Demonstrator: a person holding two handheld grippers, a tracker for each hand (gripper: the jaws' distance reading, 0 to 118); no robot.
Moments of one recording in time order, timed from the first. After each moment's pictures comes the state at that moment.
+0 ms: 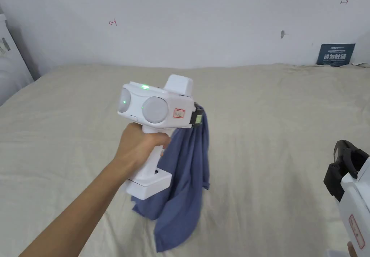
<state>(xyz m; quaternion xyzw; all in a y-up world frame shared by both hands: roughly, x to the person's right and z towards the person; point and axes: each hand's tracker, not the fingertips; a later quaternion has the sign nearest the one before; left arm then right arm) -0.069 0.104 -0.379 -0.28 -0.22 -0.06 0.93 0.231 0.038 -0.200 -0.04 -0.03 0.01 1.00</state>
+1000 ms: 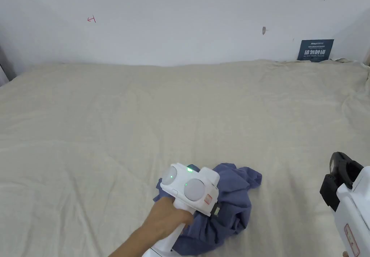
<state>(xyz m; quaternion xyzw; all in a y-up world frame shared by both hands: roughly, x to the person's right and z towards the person) 0.011 -0.104 -0.367 -0.51 -0.27 -0.12 0.81 0.250 0.017 -0.200 -0.07 -0.06 0.00 1.00</state>
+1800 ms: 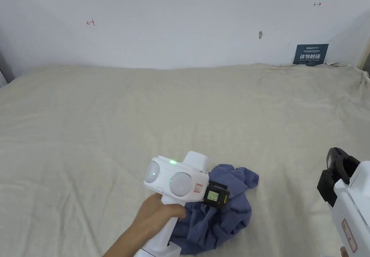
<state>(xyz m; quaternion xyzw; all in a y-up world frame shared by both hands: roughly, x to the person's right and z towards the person) -0.023 -0.029 -0.340 -0.41 -0.23 -0.07 0.88 0.246 0.031 -0.190 -0.06 -0.06 0.01 1.00</state>
